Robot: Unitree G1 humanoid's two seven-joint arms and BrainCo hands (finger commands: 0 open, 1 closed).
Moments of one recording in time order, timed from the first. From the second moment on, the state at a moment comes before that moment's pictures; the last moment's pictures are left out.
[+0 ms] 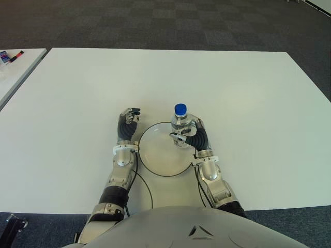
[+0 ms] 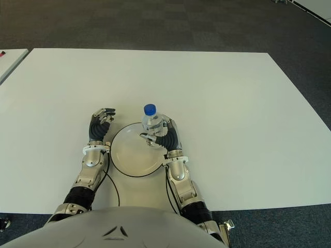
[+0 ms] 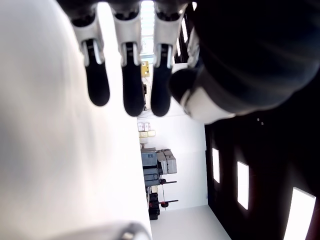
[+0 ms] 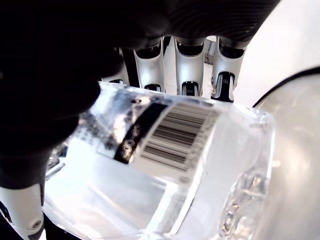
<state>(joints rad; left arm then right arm) -0.02 -0.04 0.02 0.52 0.14 -0.45 0.25 0.11 0.00 0.25 0.25 -0.42 -0.43 -0.28</state>
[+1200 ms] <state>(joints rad) -0.02 -0.04 0.02 0.53 0.14 -0.45 0.25 0.15 -0.03 0.25 0.17 -0.39 -0.44 -0.25</state>
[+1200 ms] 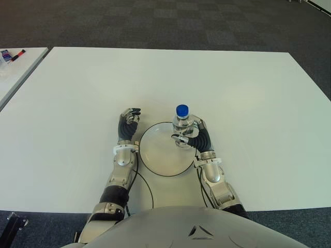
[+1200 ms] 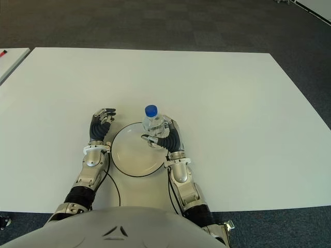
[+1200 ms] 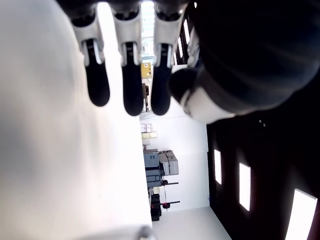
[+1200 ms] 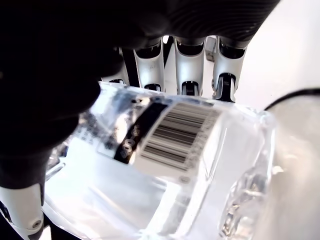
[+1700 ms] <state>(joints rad) -0.02 -0.04 0.02 0.54 0.14 -0.45 0.25 0.16 -0.04 0.24 0.10 -0.30 -0.46 -0.17</state>
